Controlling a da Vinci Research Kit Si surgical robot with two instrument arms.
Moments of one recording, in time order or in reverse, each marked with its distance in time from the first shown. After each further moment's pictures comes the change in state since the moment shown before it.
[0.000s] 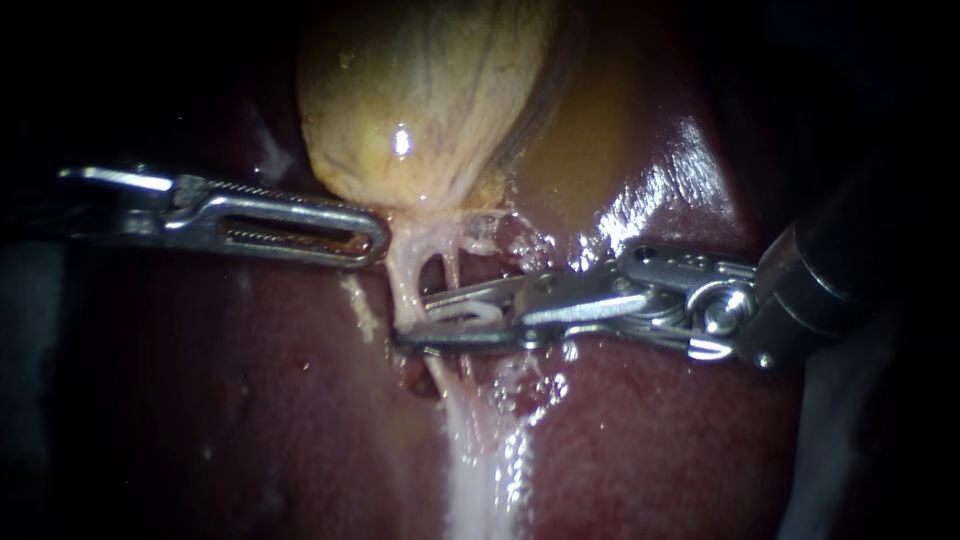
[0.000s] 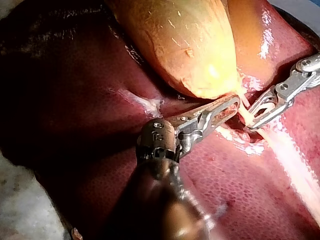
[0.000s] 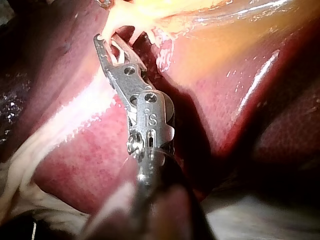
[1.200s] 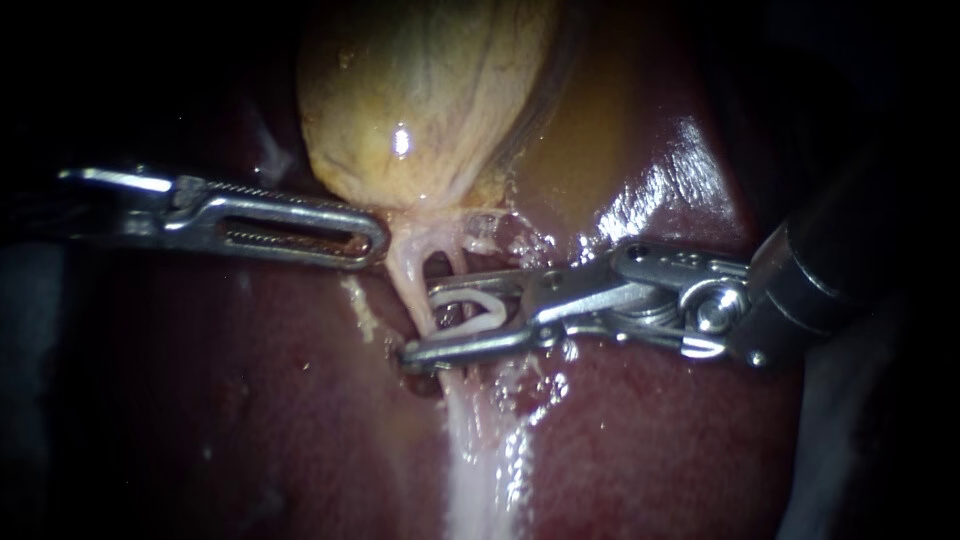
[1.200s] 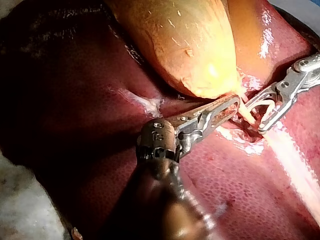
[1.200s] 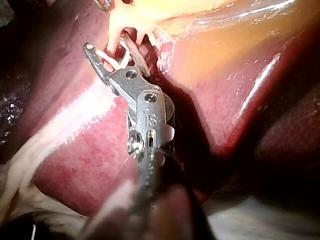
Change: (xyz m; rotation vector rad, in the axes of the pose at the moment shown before) right arm 0.000 0.000 0.001 0.002 -0.001 0.000; left arm 0.000 0.000 0.000 0.000 0.000 0.000
